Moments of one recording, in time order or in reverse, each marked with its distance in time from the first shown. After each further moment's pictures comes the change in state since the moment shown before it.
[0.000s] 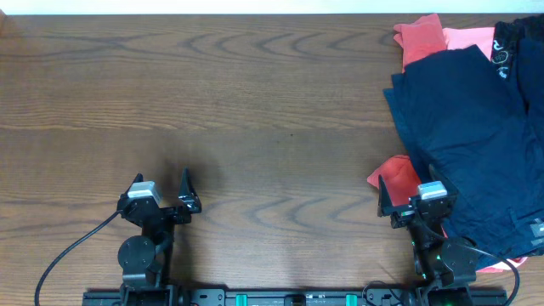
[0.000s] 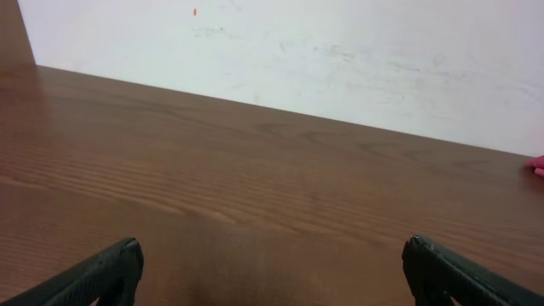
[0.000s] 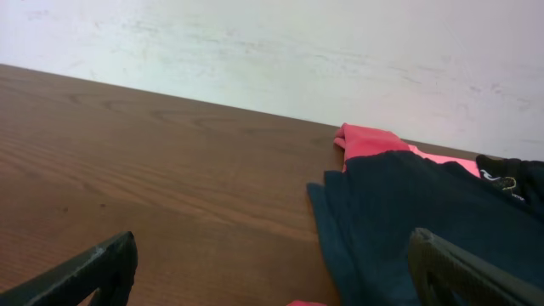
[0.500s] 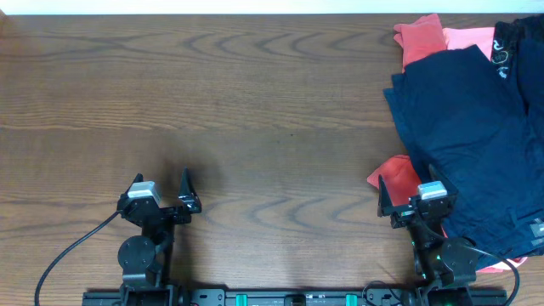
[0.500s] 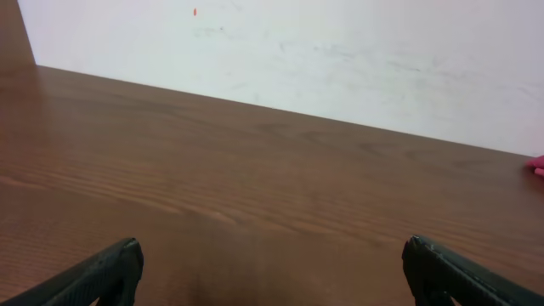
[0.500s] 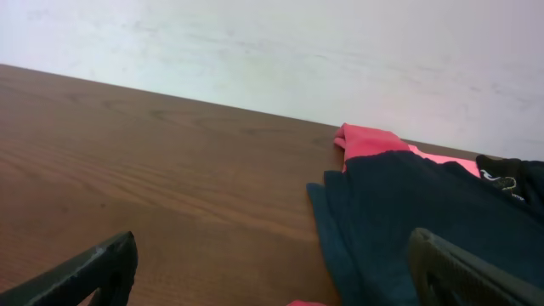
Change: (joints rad) left arm 0.000 0.000 0.000 0.000 0.000 0.000; right arm 0.000 0.000 0.000 0.000 0.000 0.000
